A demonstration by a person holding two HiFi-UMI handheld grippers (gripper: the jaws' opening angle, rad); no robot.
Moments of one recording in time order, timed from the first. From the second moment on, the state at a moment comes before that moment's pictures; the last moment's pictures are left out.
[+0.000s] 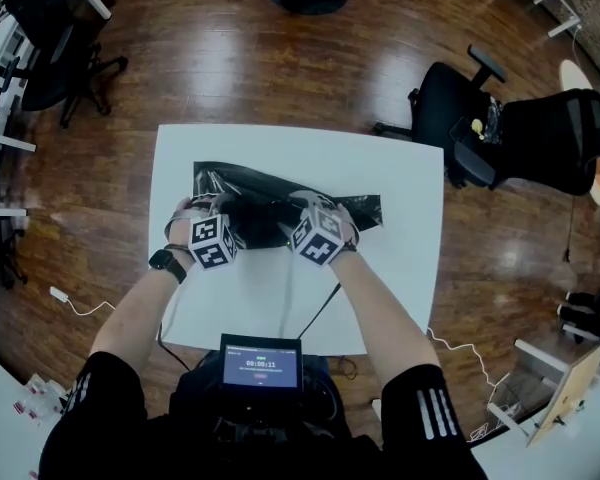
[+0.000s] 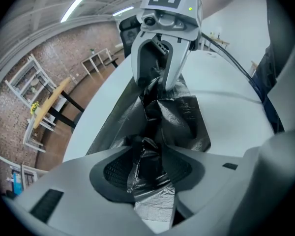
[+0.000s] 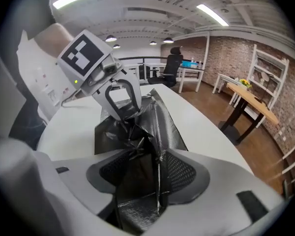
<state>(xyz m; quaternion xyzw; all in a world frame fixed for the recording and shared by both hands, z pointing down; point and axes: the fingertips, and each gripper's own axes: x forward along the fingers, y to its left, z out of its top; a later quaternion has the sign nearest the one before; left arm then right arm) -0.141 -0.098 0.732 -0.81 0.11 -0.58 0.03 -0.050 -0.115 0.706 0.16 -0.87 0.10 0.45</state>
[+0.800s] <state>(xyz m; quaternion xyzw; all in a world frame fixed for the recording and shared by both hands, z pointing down) -0.156 -0.095 0.737 -0.79 0.10 -0.60 0.01 -0.042 -0.112 0.739 0.09 -0.86 0.12 0.49</state>
